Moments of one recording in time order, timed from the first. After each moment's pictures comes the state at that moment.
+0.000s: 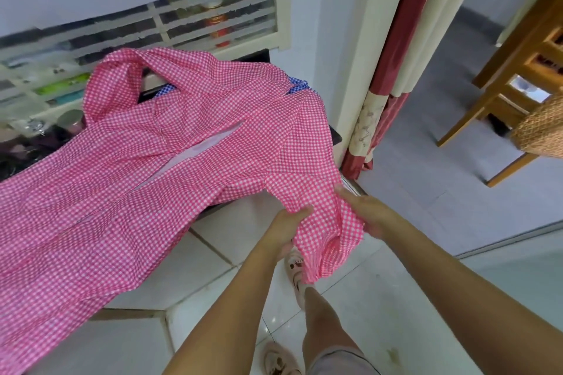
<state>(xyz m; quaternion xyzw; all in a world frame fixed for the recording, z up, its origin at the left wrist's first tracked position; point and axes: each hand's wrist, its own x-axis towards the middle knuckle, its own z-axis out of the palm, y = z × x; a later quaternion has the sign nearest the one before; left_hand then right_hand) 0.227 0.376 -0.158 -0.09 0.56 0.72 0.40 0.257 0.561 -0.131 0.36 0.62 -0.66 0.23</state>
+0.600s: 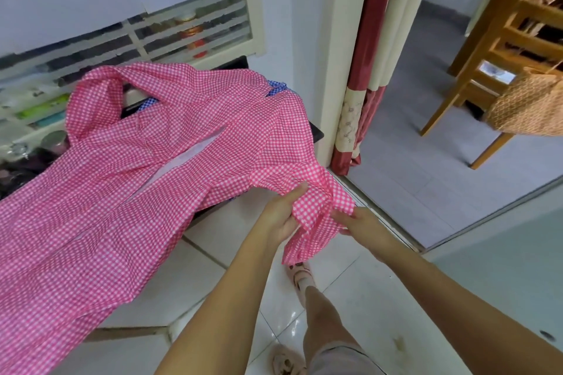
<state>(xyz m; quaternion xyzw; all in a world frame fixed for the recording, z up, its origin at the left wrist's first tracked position) 0.227 0.397 -0.119 -0.15 0.43 0.79 0.41 0.324 0.543 -0.133 0.26 0.75 -0.60 0.12</state>
